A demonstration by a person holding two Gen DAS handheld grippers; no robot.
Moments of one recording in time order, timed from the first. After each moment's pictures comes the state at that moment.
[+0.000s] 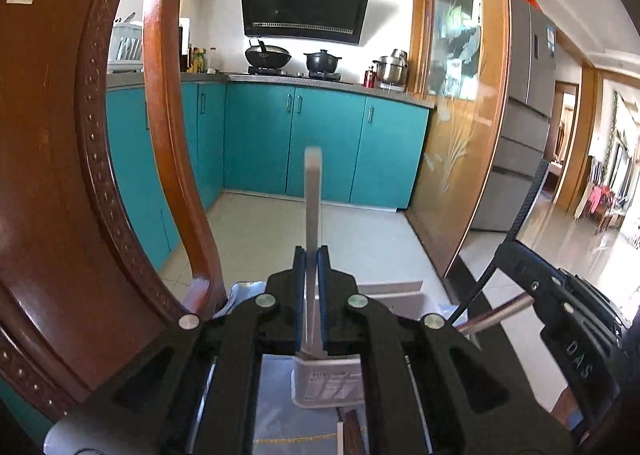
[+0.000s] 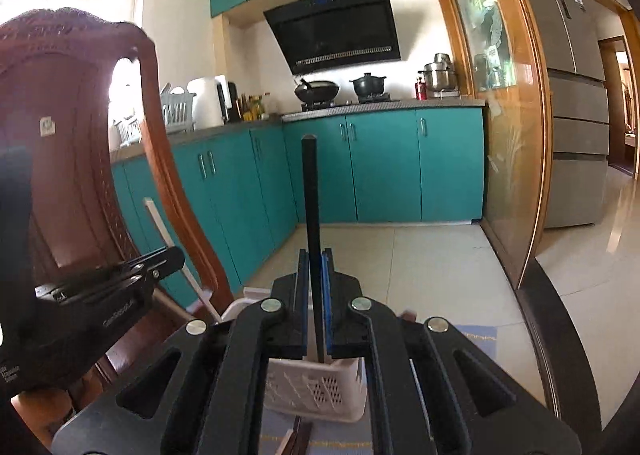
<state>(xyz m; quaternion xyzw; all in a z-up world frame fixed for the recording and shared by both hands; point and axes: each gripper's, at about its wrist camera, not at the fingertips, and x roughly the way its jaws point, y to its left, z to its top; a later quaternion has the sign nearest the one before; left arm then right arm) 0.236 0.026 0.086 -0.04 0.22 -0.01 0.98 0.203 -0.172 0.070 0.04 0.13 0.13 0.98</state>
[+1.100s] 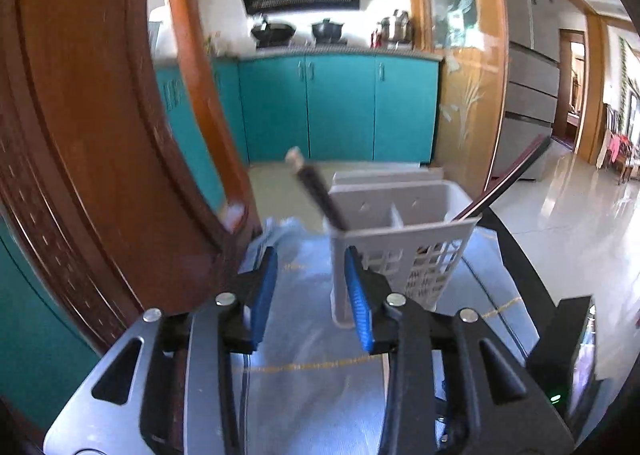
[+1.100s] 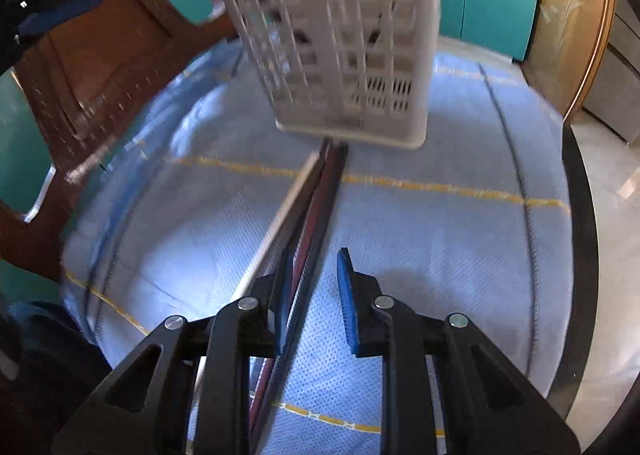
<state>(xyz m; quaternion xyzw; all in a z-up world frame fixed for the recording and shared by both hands) 0.166 0.041 0.031 0.01 0.28 0.02 0.96 0.195 -0.139 -0.111 -0.04 0.47 0.18 0.87</state>
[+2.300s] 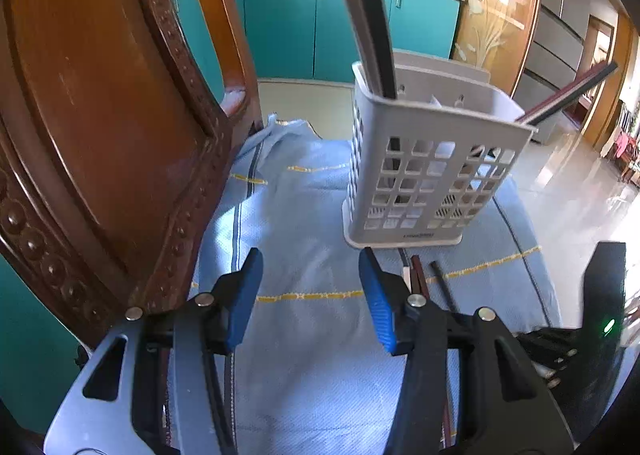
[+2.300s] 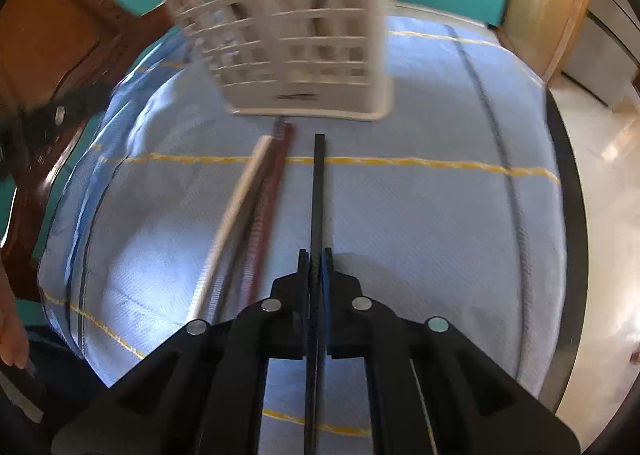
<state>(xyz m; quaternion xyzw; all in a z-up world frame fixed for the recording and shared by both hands) 0.196 0.059 -0.036 -0.02 0.41 0.02 0.91 0.208 -0.146 -0.118 -0.01 0.51 0.11 0.85</state>
